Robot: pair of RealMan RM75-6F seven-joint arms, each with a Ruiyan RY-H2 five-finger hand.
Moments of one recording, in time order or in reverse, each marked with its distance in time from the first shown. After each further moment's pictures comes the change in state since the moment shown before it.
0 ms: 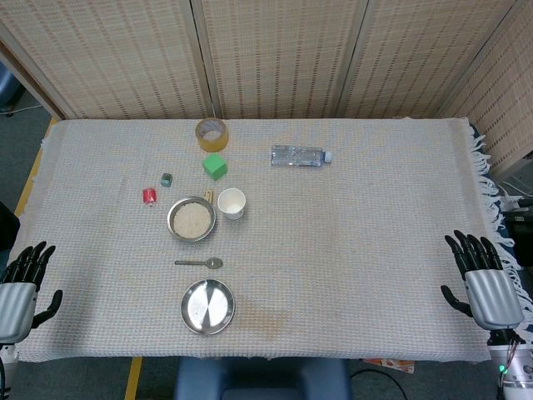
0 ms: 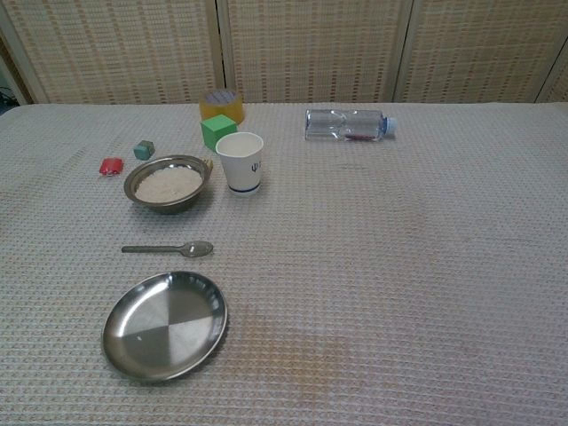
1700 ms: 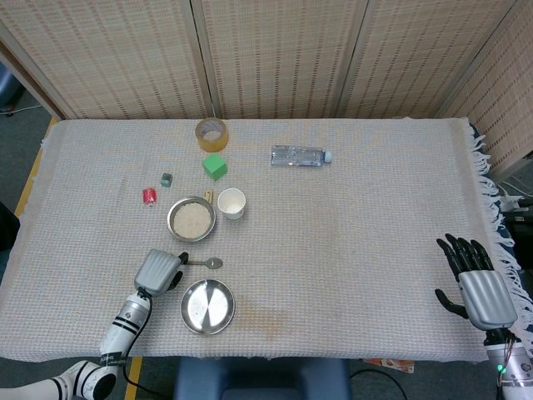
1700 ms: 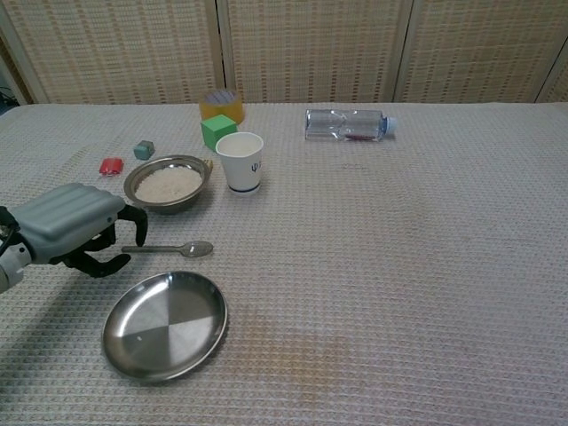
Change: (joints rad) left arm -0.404 -0.538 -0.071 0.337 -0.096 -0.447 0.336; right arm 0.018 0.022 -0.019 -0.016 -0.002 -0.055 0.048
